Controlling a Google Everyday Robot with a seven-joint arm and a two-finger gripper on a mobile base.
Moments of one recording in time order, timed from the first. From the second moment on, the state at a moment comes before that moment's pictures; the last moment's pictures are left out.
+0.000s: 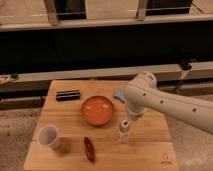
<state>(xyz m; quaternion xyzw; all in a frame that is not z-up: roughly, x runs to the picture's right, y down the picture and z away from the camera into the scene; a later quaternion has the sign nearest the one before) 0.126 0.192 0.691 -0.34 -0.05 -0.12 0.93</state>
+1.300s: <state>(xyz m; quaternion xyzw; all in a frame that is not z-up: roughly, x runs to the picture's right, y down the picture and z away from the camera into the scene) 0.071 0.203 0.689 -0.35 -0.08 -0.16 0.92</state>
